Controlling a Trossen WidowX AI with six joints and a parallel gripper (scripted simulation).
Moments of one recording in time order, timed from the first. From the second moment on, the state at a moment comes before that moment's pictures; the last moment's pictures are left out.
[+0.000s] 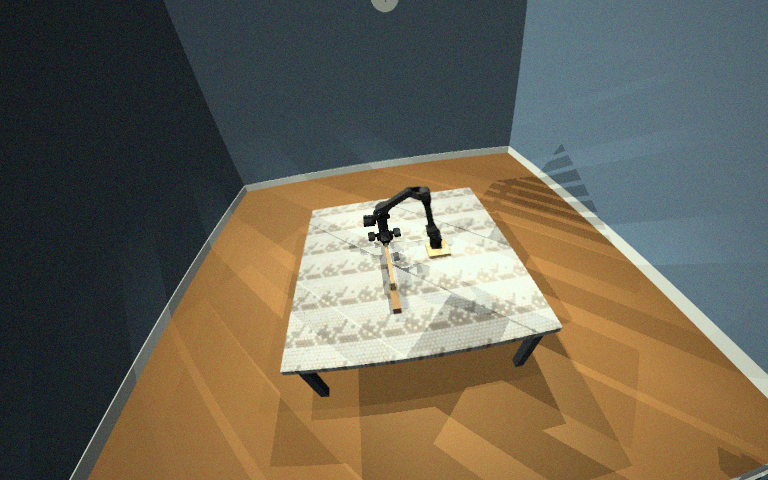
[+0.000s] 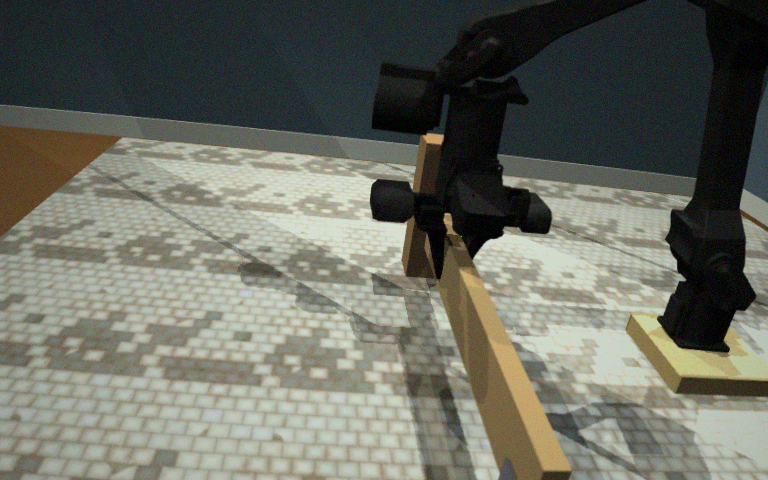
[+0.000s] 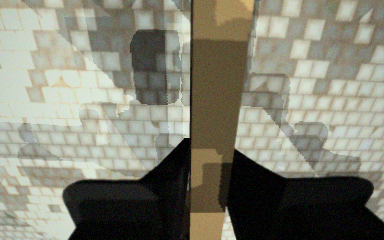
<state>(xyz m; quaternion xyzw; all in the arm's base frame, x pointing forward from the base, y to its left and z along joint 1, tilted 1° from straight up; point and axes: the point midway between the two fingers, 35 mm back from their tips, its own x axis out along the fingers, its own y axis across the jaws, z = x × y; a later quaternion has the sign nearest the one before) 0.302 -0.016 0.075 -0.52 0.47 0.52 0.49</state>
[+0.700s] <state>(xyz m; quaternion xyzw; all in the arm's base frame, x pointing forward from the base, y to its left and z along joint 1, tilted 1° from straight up) 0.303 -0.022 0.075 -0.52 0.48 0.51 0.49</state>
